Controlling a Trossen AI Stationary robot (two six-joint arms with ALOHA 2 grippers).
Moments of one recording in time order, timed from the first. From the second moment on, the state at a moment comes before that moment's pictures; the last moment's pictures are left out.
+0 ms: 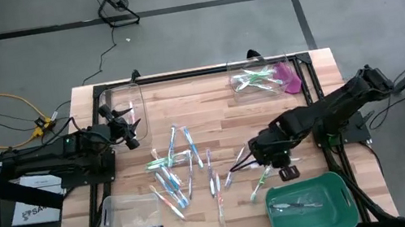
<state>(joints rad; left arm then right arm) 0.07 0.36 0.38 -0.42 -0.72 0.28 0.29 1.48 1.20 -1.09 -0.27 0.20</state>
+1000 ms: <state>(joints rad) 0.07 0.36 0.38 -0.42 -0.72 0.26 0.74 1.48 1.20 -1.07 -0.27 0.72</state>
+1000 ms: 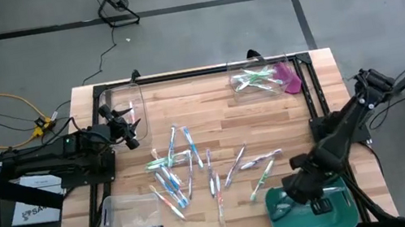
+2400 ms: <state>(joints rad) 0.07 0.36 0.38 -0.42 -0.72 0.26 0.94 1.54 1.20 -0.91 0.13 0.98</state>
